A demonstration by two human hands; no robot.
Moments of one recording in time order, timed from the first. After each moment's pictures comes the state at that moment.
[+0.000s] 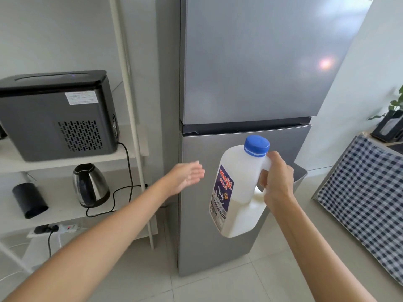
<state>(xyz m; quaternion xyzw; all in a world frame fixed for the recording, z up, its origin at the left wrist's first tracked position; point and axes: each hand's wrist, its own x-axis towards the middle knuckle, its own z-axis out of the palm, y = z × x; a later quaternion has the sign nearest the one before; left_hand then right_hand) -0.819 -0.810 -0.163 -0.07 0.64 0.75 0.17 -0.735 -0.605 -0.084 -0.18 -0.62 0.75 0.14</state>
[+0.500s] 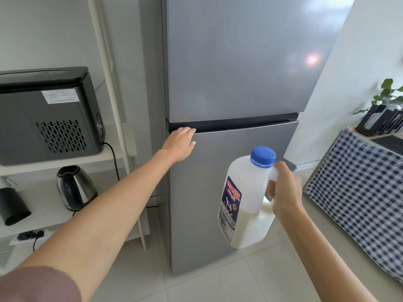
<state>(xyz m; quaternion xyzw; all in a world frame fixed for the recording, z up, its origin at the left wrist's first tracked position) -0.892 -0.797 -0.126 0.17 0.97 0.11 -0.17 -0.722 -0.566 -0.097 -0.22 -0.64 0.72 0.15</state>
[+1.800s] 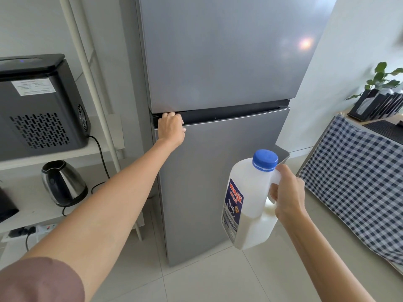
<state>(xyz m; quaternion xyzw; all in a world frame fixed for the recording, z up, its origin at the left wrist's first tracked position) -0.901 -0.759 -0.113 0.01 0.97 0.15 -0.20 -0.717 -0.528 -0.121 -0.24 -0.62 0.73 0.17</state>
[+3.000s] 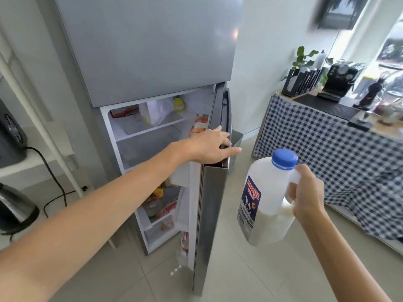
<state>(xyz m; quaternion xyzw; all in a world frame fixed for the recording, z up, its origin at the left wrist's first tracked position) -0.726 -0.613 -0.068 0.42 0.89 0.13 0.09 -0.580 -0.436 -0.125 -0.35 -0.56 0.69 0.29</state>
